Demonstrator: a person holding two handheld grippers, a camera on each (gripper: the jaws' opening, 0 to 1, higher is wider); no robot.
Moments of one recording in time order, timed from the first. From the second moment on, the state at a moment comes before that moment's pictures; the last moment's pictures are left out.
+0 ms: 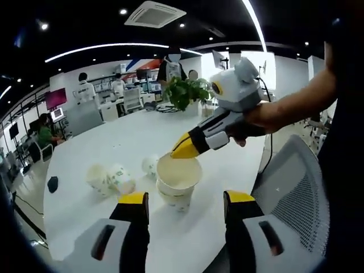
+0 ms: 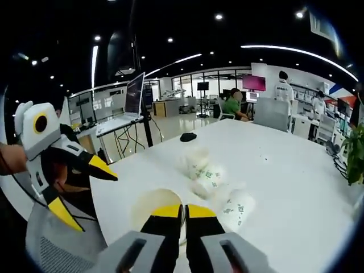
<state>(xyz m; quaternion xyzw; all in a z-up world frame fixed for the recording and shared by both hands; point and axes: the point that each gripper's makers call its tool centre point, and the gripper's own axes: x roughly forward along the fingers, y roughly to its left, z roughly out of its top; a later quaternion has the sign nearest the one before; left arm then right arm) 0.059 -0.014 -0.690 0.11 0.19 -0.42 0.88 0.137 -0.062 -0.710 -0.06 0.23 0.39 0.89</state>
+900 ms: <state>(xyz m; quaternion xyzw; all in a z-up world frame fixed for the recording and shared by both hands) 0.054 -0.008 -0.703 0.11 0.20 -0.42 0.88 0.145 -0.068 -0.757 -0.09 0.26 0.37 0.89</state>
